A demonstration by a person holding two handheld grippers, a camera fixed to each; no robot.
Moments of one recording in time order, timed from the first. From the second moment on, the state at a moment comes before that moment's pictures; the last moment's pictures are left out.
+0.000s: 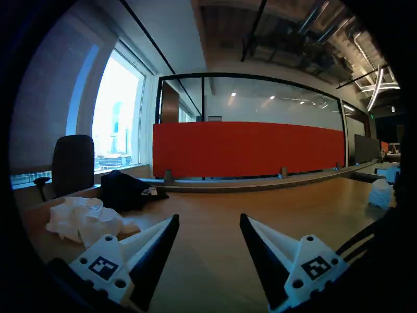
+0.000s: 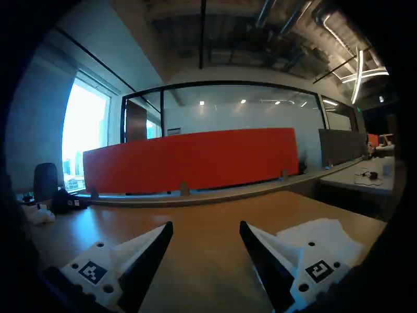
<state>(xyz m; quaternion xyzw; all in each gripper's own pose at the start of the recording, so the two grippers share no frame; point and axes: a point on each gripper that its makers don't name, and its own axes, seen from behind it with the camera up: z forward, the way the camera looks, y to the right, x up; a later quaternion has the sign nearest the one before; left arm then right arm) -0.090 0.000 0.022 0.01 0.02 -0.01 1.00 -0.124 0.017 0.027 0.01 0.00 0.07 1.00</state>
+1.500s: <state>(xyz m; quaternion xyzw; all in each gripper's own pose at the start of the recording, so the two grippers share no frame) -0.090 0.001 0.021 0.01 0.02 -0.01 1.00 -0.131 0.004 0.028 0.02 0.00 0.02 1.00</state>
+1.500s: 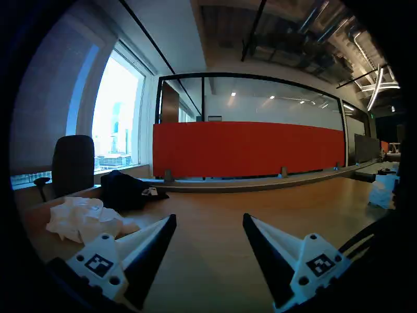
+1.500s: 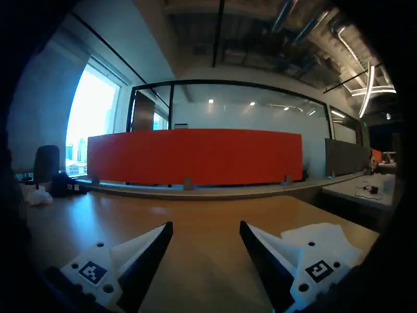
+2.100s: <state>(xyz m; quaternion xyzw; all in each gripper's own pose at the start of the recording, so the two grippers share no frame) -0.091 0.001 0.021 0.01 0.02 -0.01 1.00 -0.132 0.004 0.028 0.02 0.00 0.02 1.00</state>
